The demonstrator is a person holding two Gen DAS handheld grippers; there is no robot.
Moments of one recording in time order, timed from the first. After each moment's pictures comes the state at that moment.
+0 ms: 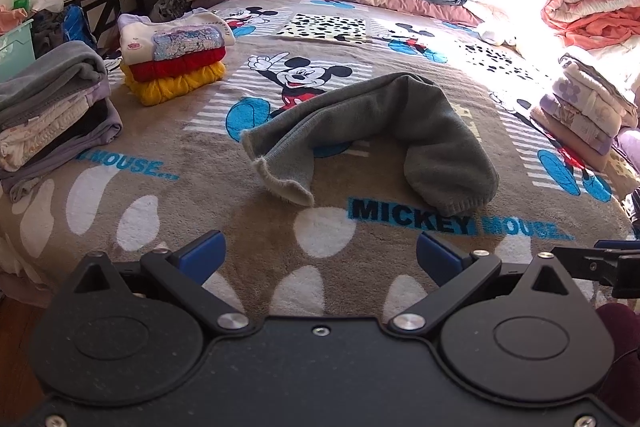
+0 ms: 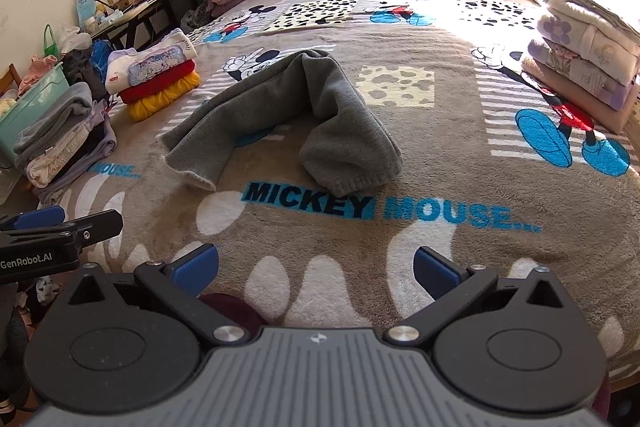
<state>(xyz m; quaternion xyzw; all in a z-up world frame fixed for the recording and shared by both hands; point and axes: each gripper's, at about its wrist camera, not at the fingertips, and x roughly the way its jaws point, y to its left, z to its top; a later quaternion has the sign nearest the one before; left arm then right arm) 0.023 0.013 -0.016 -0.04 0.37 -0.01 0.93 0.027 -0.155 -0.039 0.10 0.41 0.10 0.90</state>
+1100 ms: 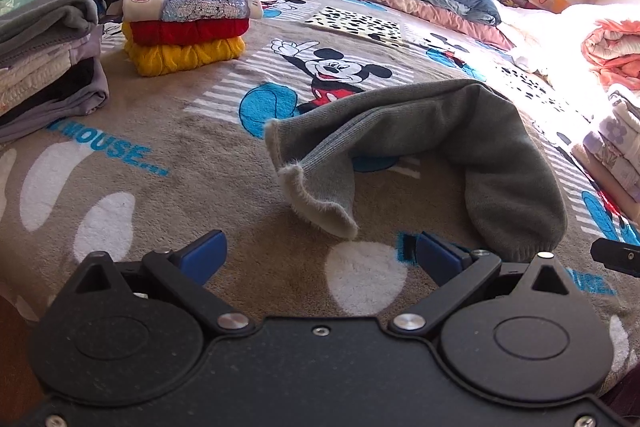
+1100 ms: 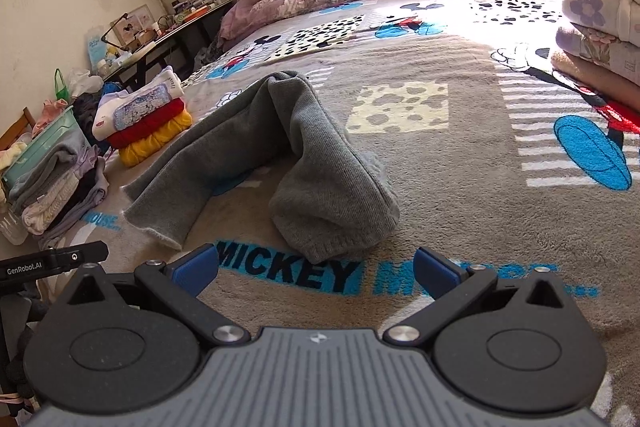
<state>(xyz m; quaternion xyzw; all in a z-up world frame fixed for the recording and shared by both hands) 0.102 0.056 -0.084 -0.10 0.36 0.02 0.93 0.112 -0.199 -0.110 0.16 0.35 0.13 0.91</state>
